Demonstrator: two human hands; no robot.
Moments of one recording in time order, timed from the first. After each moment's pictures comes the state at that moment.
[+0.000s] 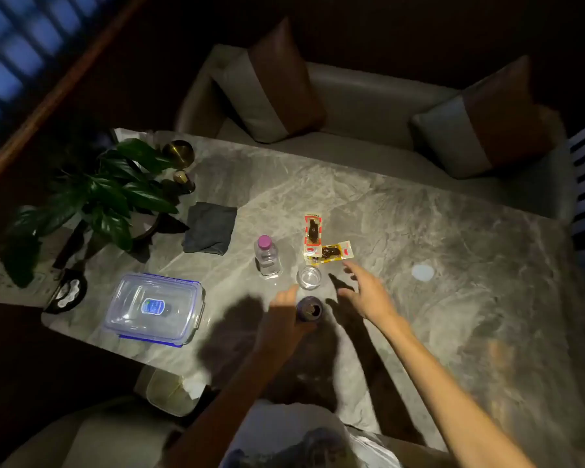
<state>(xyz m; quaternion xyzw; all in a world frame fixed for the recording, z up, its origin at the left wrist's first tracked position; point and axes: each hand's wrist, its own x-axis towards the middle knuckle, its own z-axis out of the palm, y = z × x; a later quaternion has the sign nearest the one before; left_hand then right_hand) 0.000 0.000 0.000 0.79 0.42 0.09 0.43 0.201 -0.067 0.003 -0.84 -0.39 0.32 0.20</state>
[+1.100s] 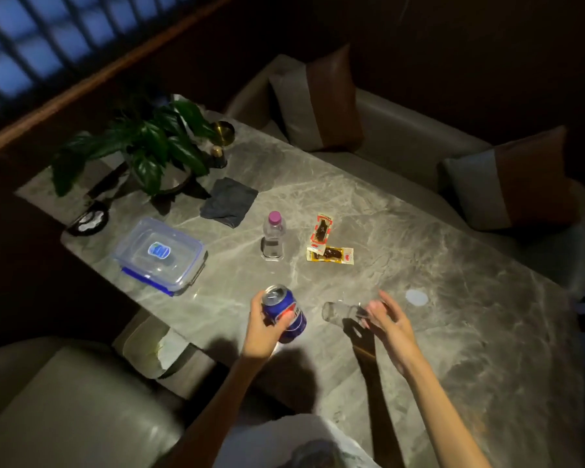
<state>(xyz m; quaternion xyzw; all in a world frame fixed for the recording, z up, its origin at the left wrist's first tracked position) -0.019 -0.095 -0.027 0.45 0.53 0.32 0.65 0.232 -0.177 -0.004 -0.67 -0.13 0.52 0.51</state>
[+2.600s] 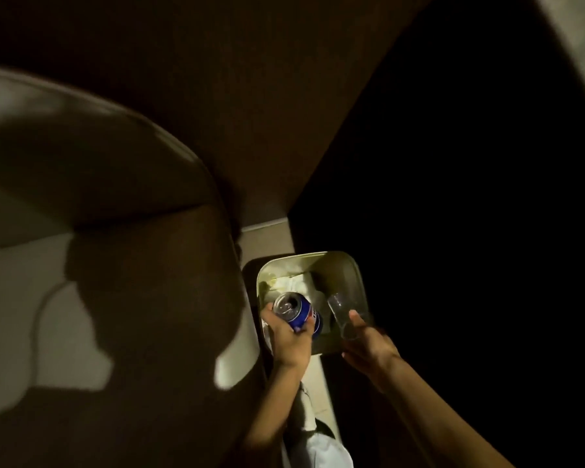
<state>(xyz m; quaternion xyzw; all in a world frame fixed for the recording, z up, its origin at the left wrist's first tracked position) -0.400 -0.003 -0.563 -0.02 0.76 0.41 0.51 -0.282 0.051 -0.546 -0.78 -0.19 0.59 0.09</state>
